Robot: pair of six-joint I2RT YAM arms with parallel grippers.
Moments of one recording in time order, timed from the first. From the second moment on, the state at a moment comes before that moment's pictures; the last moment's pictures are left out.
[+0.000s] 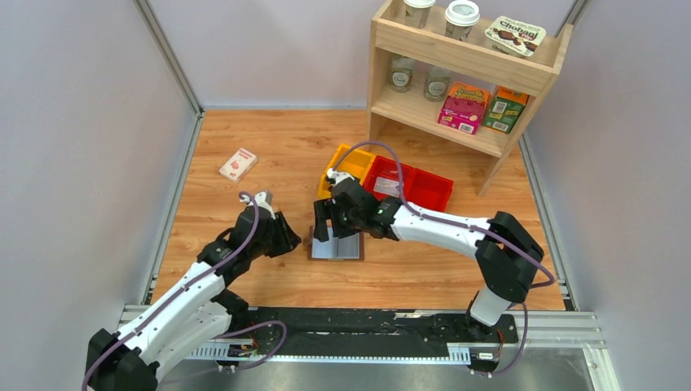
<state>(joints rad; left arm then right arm) -0.54 0.74 0.48 -0.45 -0.02 -0.78 0.98 1.70 1.16 -0.24 -0.07 0.62</state>
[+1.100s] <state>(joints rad) -0.50 1.33 0.58 -0.25 0.25 -0.67 0.98 1.78 1.12 -0.37 0.14 0.76</state>
